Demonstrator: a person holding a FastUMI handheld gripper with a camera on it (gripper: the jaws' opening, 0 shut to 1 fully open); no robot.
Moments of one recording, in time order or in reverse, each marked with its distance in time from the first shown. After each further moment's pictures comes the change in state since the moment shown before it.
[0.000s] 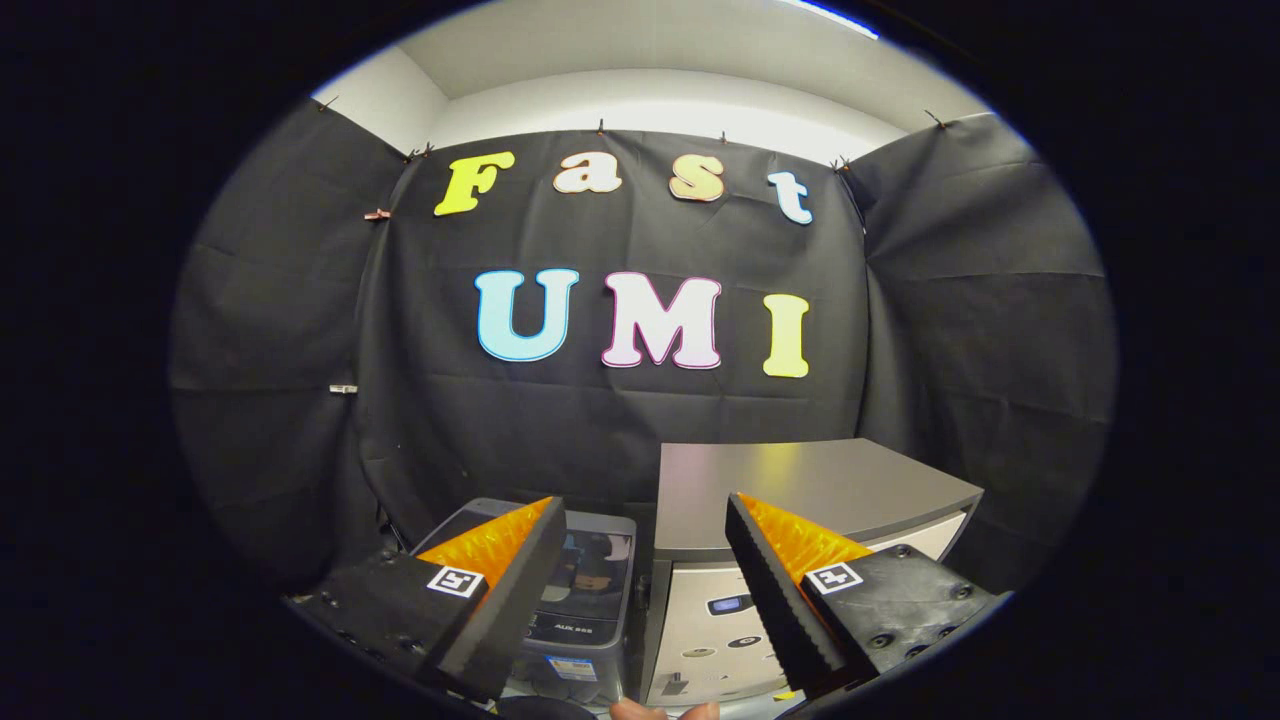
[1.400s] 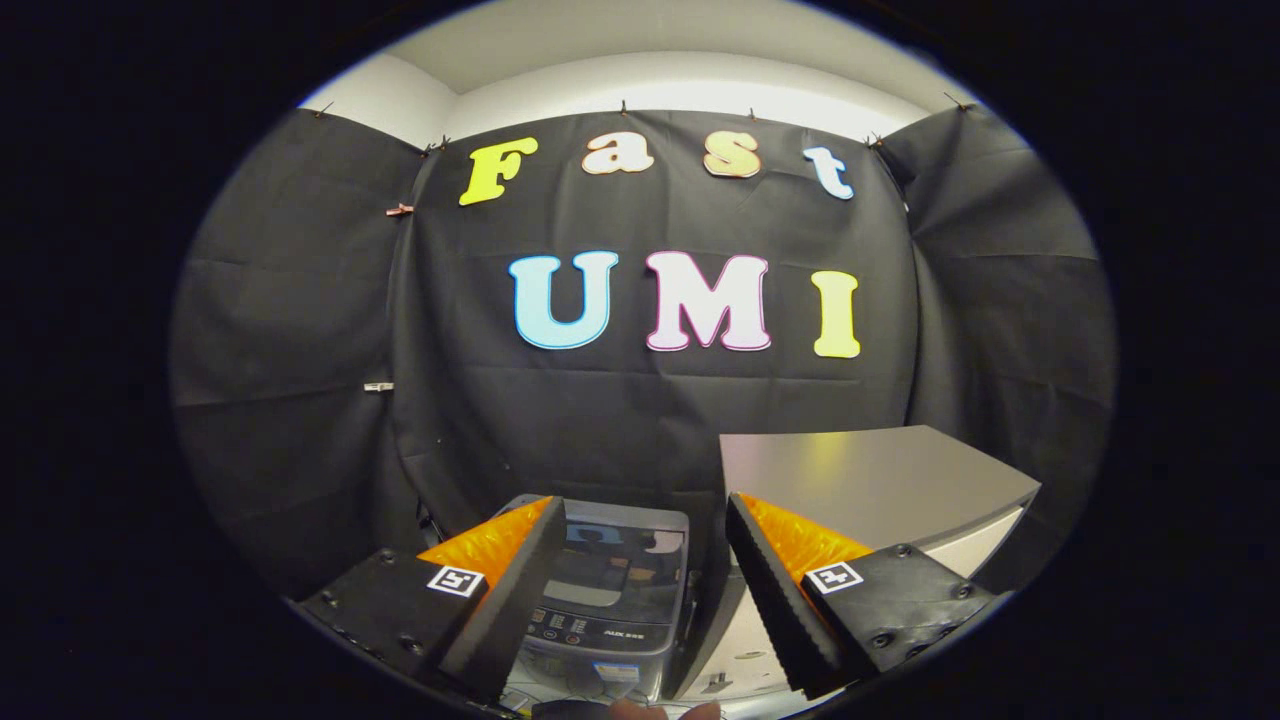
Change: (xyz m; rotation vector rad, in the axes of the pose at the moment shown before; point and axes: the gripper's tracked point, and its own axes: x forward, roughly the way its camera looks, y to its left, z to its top) arm 0.017 0.041 0.006 0.034 0.050 0.089
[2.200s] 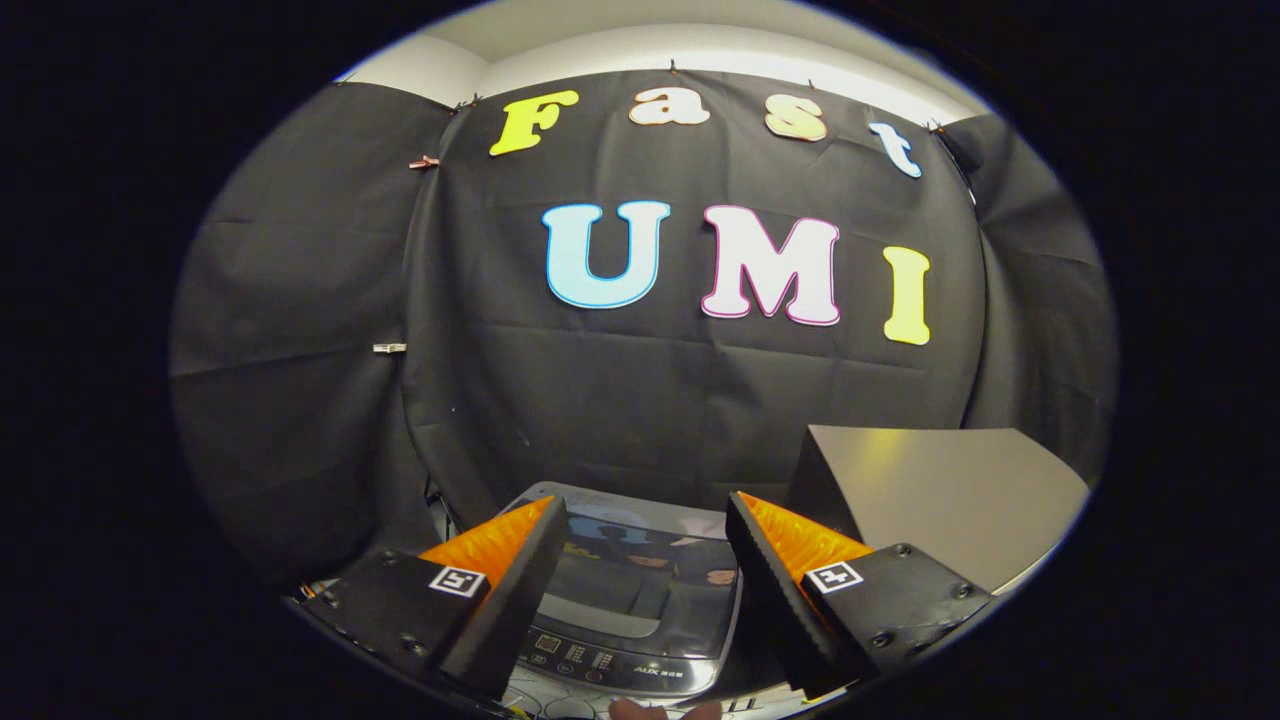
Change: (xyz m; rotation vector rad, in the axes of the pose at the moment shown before) arm 0.131 0.064 -0.036 -0.065 0.093 0.106
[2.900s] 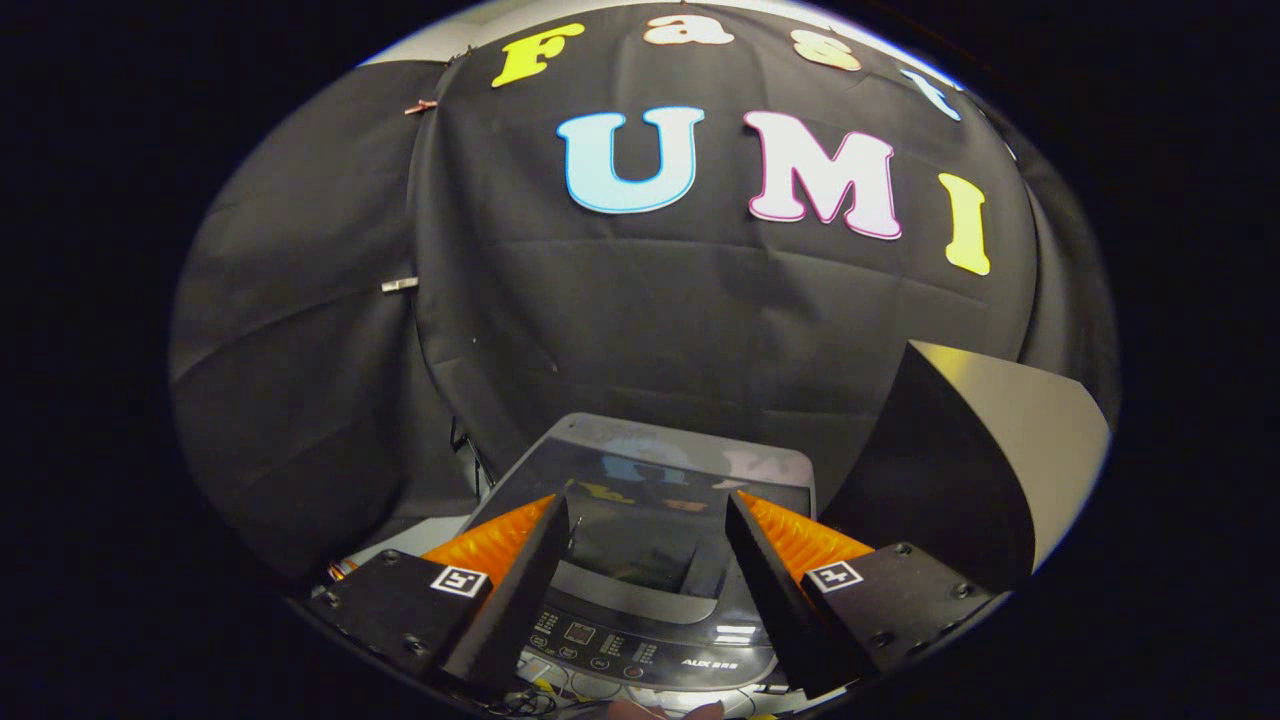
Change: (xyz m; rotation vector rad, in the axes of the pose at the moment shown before) arm 0.067 0.033 -0.070 0.051 0.239 0.085
